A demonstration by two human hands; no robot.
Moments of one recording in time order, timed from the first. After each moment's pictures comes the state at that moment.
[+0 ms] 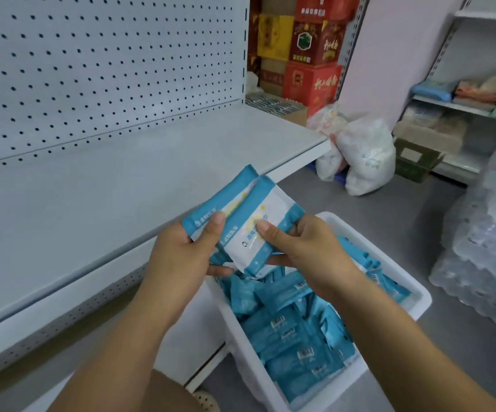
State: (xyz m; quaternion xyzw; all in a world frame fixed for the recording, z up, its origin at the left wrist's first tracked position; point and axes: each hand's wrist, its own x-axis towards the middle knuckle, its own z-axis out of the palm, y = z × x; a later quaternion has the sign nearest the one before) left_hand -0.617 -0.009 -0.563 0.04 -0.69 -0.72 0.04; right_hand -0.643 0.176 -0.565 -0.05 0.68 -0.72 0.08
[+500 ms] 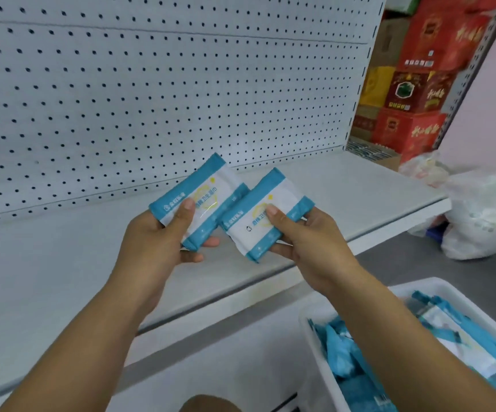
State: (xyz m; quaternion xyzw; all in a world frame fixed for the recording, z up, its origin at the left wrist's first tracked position) left_hand -0.602 -0.186 -0.513 0.13 -0.67 -0.69 0.23; right_hand -0.692 0.004 -0.523 -0.11 0.58 -0.80 0.14
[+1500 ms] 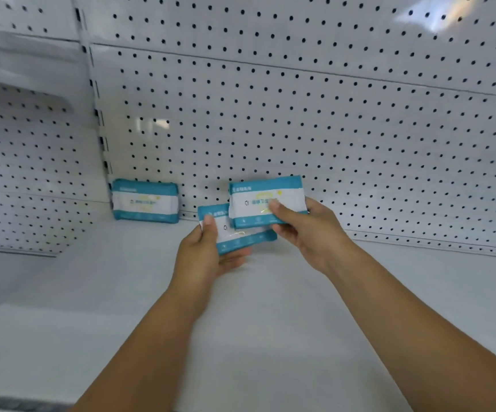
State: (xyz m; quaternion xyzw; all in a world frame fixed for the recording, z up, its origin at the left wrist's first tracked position) left_hand -0.532 -0.428 -0.546 0.29 -0.50 -0.71 0.40; right_hand -0.678 -0.339 -0.496 -0.25 0.57 -0.72 0.31
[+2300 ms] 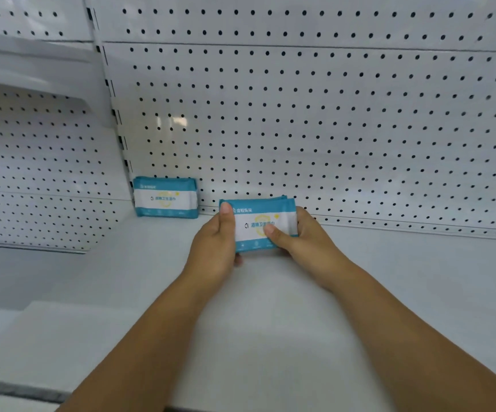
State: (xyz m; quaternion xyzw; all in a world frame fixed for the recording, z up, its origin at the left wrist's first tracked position) left_hand -0.524 -0.445 -0.543 0.34 -0.70 -0.51 0.37; right_hand -0.681 -0.365 -0.561 -0.42 0.66 -0.57 0.24
